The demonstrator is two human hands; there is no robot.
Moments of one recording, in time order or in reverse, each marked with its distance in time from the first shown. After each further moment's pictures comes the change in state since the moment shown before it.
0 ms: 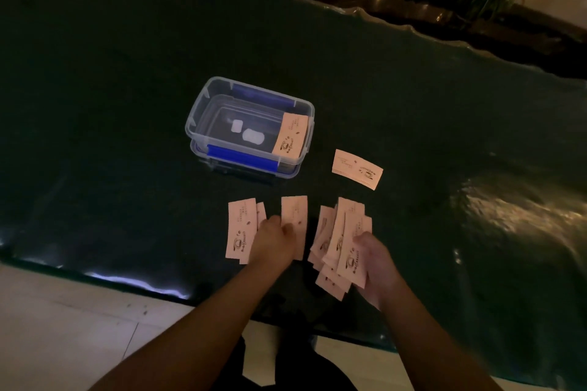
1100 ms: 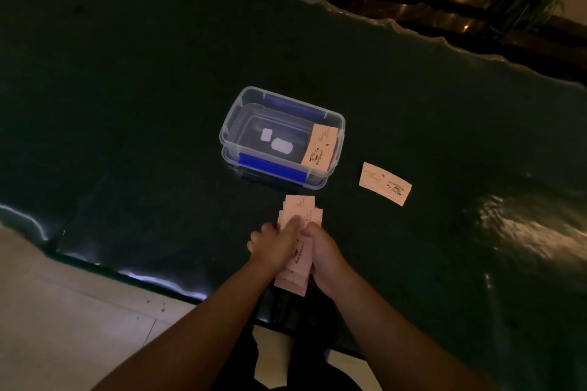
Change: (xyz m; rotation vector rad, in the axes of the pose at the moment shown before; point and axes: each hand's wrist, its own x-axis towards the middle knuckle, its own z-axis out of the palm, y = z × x) left_hand 0.016 -0.015 -0.046 -0.163 -0.039 -0.303; right_hand 0.009 0.015 0.143 -0.259 -0.067 0.045
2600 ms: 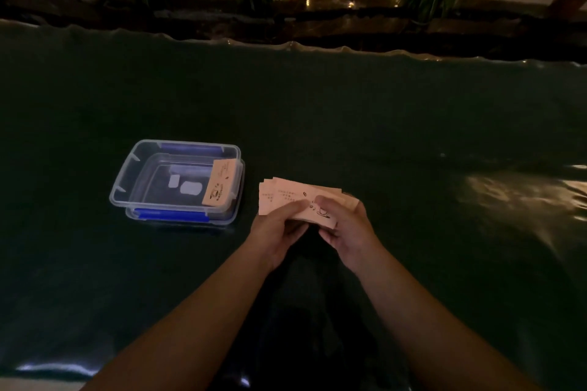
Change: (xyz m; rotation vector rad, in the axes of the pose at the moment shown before) left_hand -0.032 0.147 0.135 -0.838 -0.398 0.133; right_hand 0.008 -0.097 -0.216 0.425 0.105 -0.285
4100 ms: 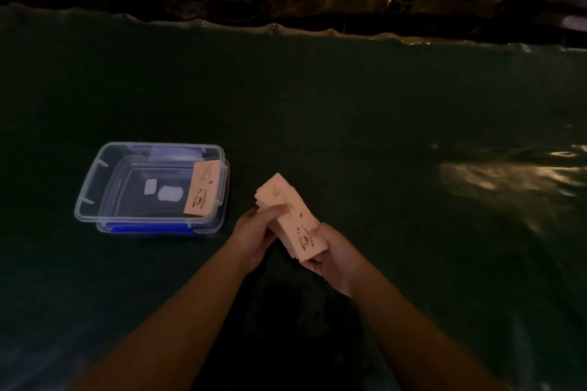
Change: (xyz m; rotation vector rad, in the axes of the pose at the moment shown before) left_hand 0.049 0.008 -0.030 0.211 -0.036 -0.111; right_hand 0.022 0.042 -0.016 -0.069 -0.171 0.263
